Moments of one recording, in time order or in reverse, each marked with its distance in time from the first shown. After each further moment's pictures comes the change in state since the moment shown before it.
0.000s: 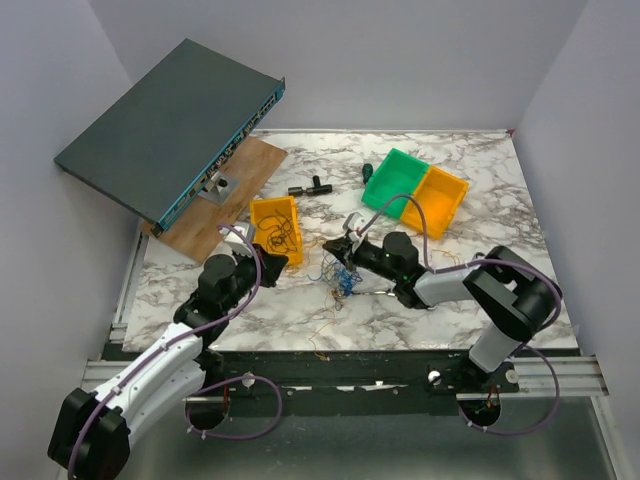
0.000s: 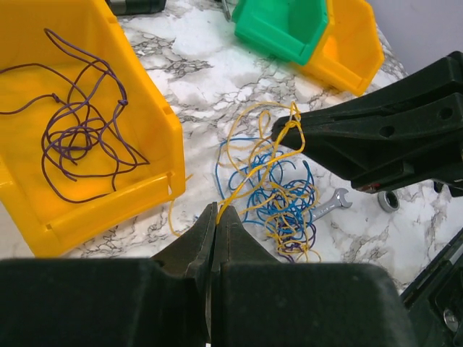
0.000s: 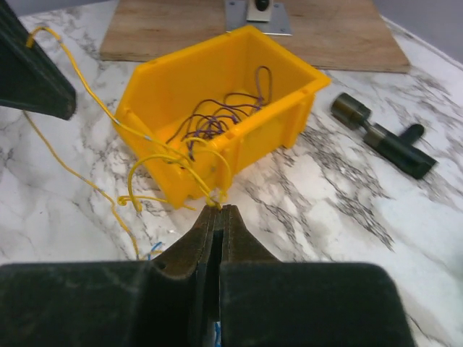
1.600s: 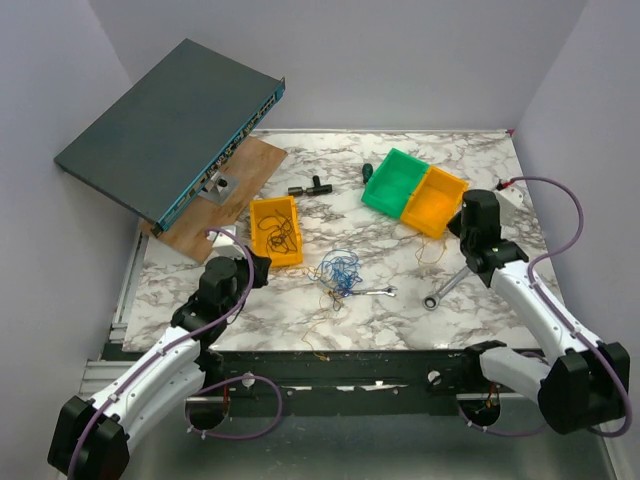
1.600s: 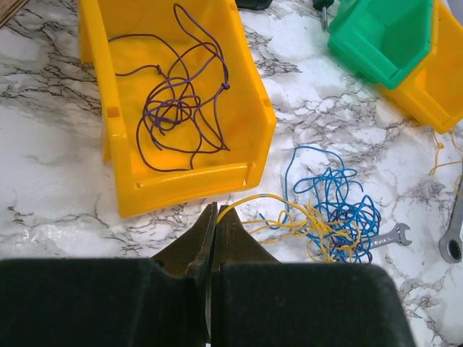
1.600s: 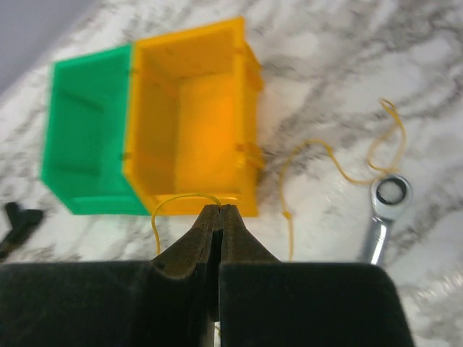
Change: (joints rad) left arm 0.005 -0.061 -0.012 -0.152 -0.251 -0.062; right arm -0.539 -0.626 0.189 -1.206 0.776 0.791
